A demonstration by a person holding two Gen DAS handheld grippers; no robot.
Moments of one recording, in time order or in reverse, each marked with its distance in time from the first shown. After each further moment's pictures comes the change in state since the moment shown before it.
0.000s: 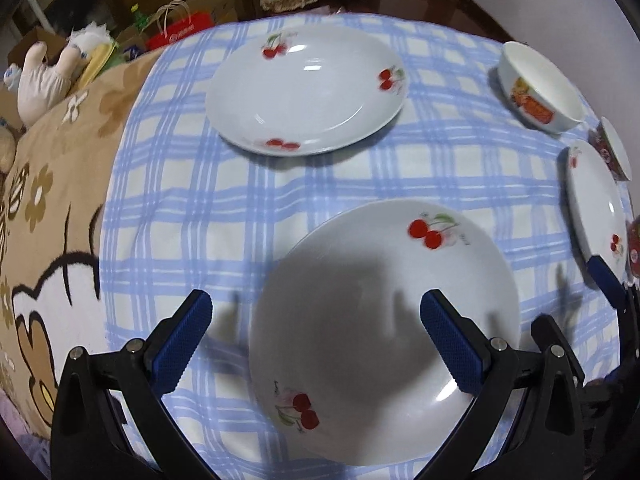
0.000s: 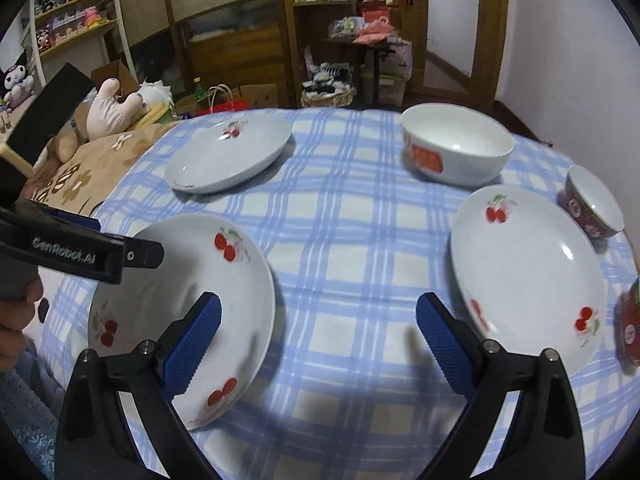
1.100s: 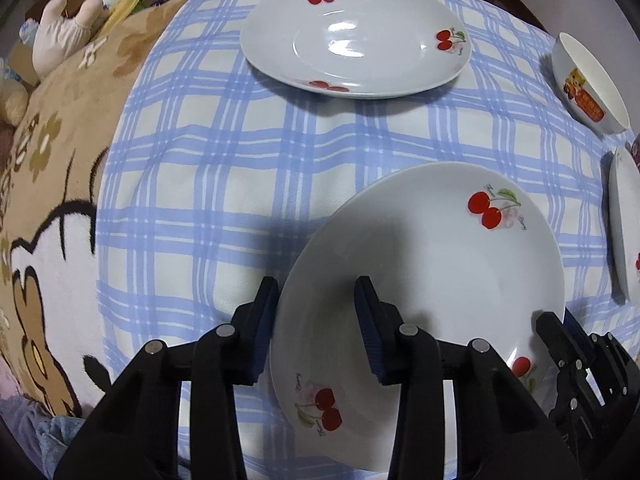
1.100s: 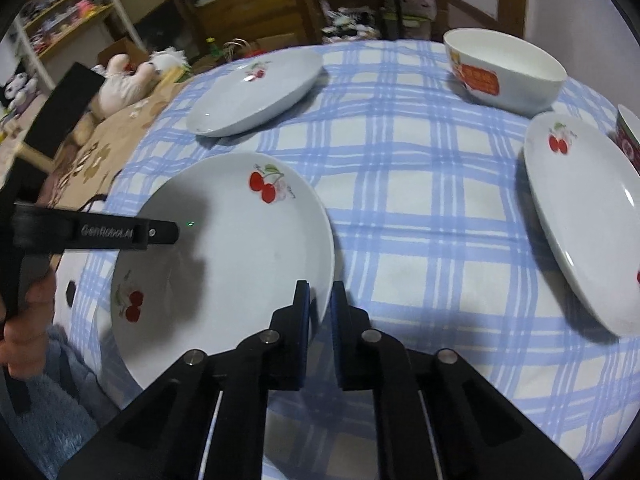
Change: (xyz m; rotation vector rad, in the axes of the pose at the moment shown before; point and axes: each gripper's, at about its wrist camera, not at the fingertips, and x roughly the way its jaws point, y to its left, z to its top) left arm 0.025 0.012 -0.012 -0.083 0.120 0.074; right arm 0.031 0.016 -0.013 0.066 0.205 0.113
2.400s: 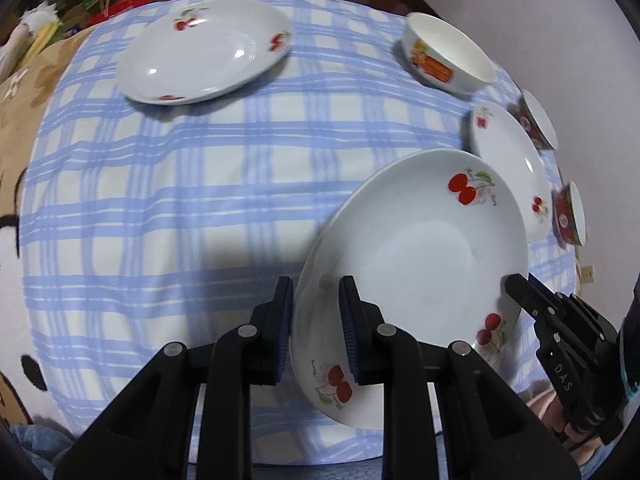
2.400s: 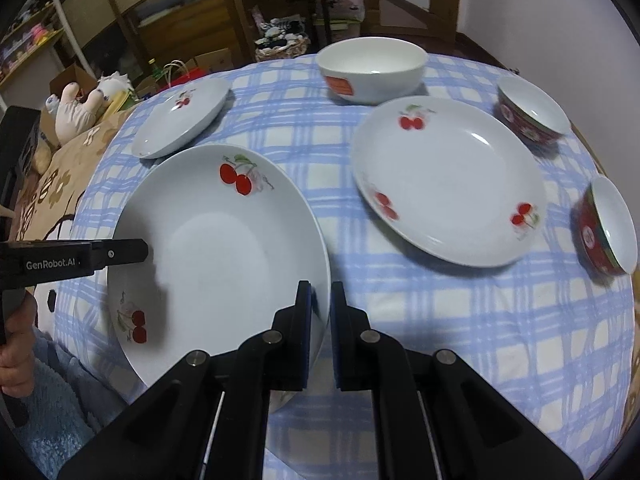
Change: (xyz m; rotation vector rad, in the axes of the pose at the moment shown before) left arm -0.048 -0.060 -0.048 0.156 -0.044 -0.357; right arm -0.083 -0.065 -0.029 0.122 -0.021 -0.161
